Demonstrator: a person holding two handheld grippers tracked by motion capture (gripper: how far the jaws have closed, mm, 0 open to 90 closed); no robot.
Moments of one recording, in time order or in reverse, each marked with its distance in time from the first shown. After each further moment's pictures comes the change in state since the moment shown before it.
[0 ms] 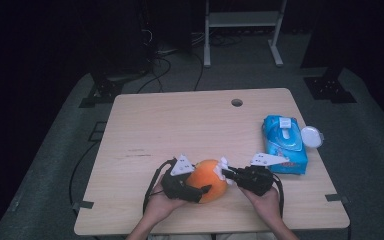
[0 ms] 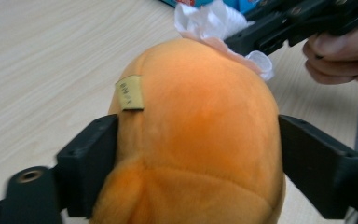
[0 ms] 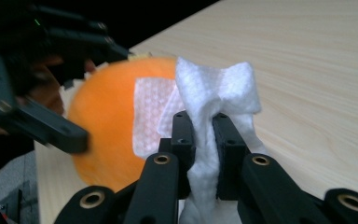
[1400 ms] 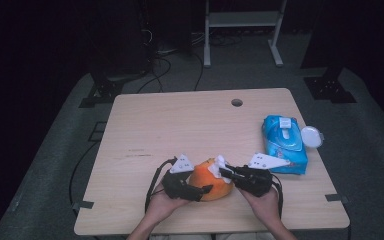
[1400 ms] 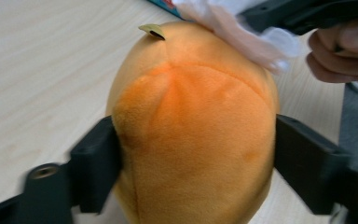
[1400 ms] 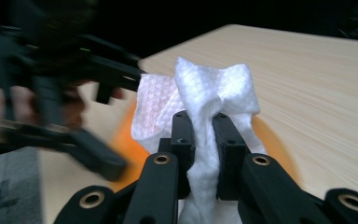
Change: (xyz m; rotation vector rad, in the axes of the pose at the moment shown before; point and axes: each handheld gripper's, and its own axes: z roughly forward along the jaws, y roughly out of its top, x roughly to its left) left arm 0.010 -0.001 0.005 0.006 -0.081 -0.098; right arm 0.013 0.010 -0.006 -0.037 -0.034 -0.084
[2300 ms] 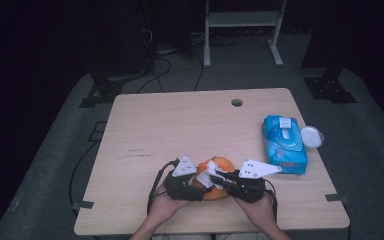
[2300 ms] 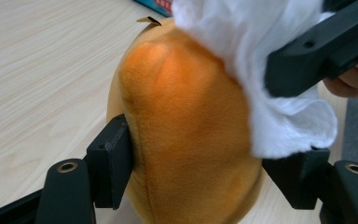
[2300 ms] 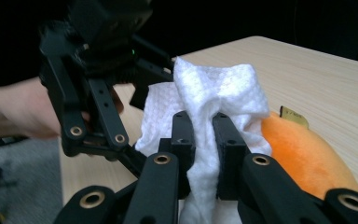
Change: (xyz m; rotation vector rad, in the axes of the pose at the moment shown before) left arm -0.009 -0.001 0.000 -0.032 0.036 0.062; right arm 0.032 0.006 0.008 -0.003 0.069 -0.138
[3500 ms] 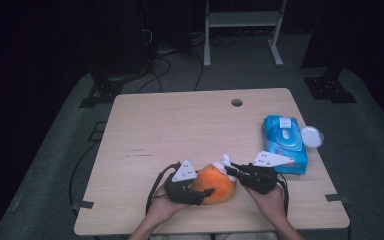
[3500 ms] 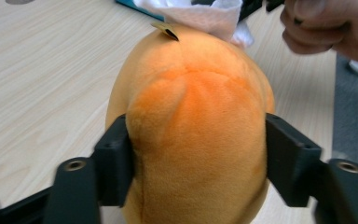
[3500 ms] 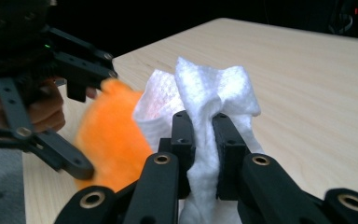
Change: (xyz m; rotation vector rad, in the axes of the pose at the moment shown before) left arm -0.001 -0.003 0.001 -0.002 -0.071 0.020; right arm -0.040 -0.013 -0.018 0.030 -0.082 0.115
